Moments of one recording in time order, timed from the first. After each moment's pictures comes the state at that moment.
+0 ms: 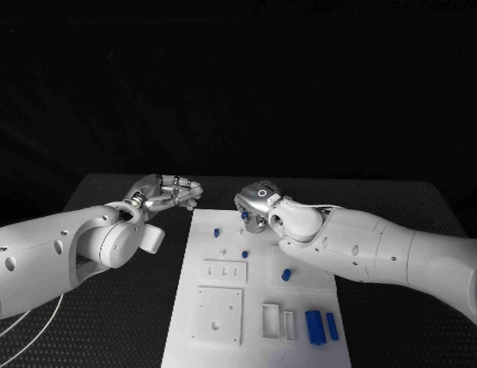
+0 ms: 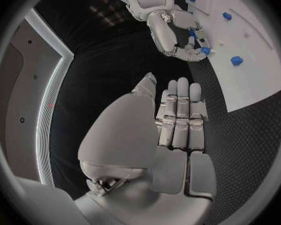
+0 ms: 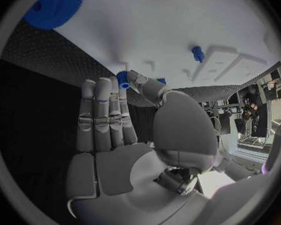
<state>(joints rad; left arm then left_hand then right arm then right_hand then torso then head) 1.35 -0.77 -0.17 1.38 -0.13 -0.28 0.27 1.54 -0.10 0.09 0.29 0.12 0.84 0.17 0.36 0.40 1.21 0.09 0.17 0.12 1.03 0.06 0.53 0.59 0.04 0.86 -0.04 0.43 1.31 1.25 -0.40 -0.17 1.05 -1.96 -0.43 -0.23 1.15 -0.24 0.87 -0.21 0.05 1.09 0.08 0.39 0.49 1.40 0.03 0.10 0.23 1.33 -0.07 0.60 0.99 0.25 1.09 0.07 0.56 1.31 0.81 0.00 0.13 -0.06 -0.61</state>
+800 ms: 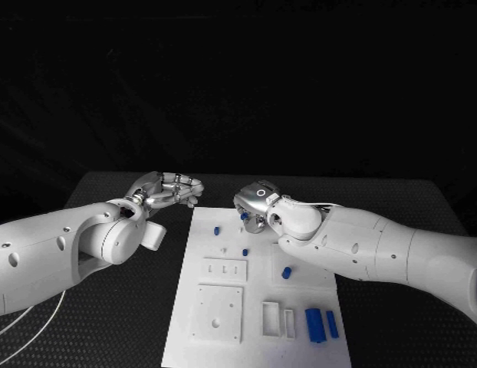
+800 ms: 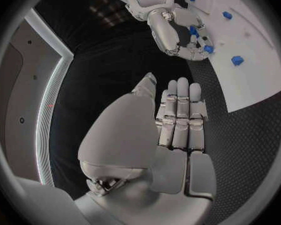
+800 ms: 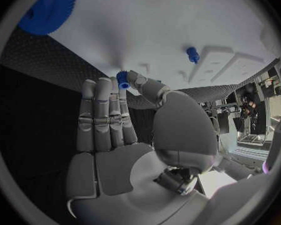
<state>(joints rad) 1.35 -0.76 -0.17 1.37 -0.14 -0.28 0.26 1.54 -0.10 0.09 0.29 0.12 0.84 0.17 0.36 0.40 1.21 0.09 0.17 0.12 1.03 0.06 0.53 0.59 0.05 0.86 -0.04 0.43 1.31 1.25 -0.40 -0.17 1.06 -1.94 -0.39 -0.20 1.15 -0.24 0.87 -0.21 0.05 1.08 0.09 0.39 0.50 1.40 0.04 0.09 0.23 1.33 -0.06 0.61 0.98 0.25 1.09 0.07 0.56 1.31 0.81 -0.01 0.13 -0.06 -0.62</state>
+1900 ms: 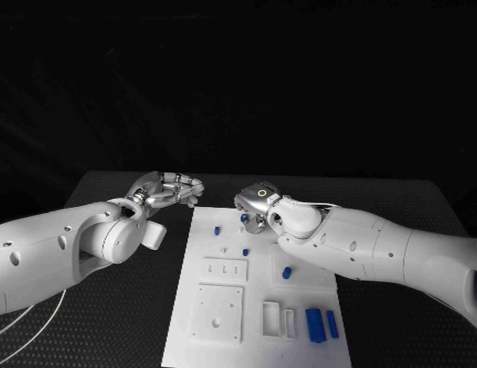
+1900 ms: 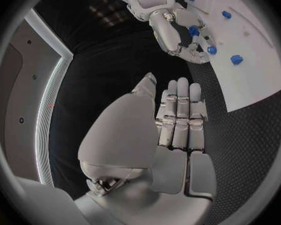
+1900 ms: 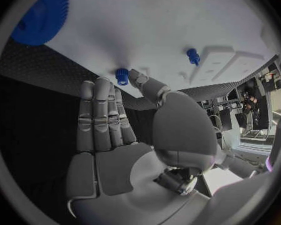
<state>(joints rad) 1.35 -0.76 -0.17 1.36 -0.14 -0.28 0.26 1.54 -0.11 0.09 0.29 0.12 0.84 0.17 0.36 0.40 1.21 0.09 0.17 0.12 1.03 0.06 0.52 0.59 0.05 0.86 -0.04 0.43 1.31 1.25 -0.38 -0.17 1.02 -1.88 -0.39 -0.18 1.12 -0.29 0.79 -0.23 0.05 0.93 0.16 0.30 0.46 1.19 0.10 0.06 0.16 1.31 -0.01 0.61 0.96 0.24 1.05 0.08 0.57 1.31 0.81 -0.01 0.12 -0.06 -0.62</state>
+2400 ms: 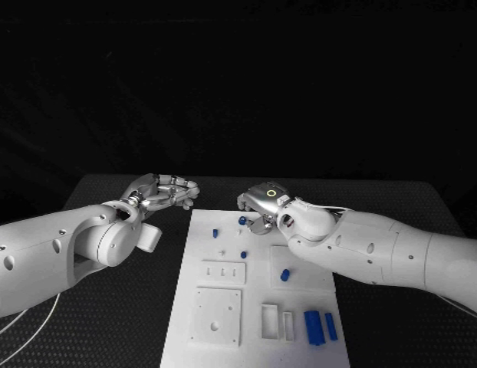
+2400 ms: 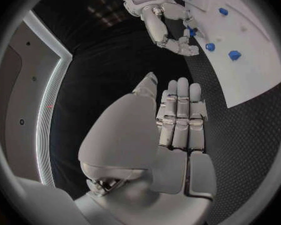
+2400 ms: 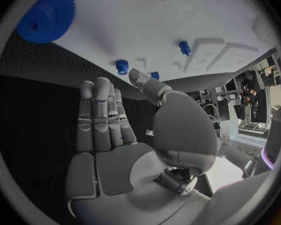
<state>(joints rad) 1.35 -0.78 -0.17 1.36 -0.15 -0.28 0.26 1.57 -0.12 0.09 0.29 0.12 0.84 0.17 0.35 0.40 1.22 0.10 0.16 0.12 1.03 0.06 0.52 0.59 0.05 0.86 -0.04 0.43 1.31 1.26 -0.48 -0.16 1.14 -1.83 -0.49 -0.15 1.12 -0.29 0.79 -0.23 0.05 0.93 0.16 0.30 0.46 1.19 0.10 0.07 0.15 1.32 -0.01 0.64 0.95 0.24 1.06 0.07 0.58 1.31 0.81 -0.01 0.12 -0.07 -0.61</state>
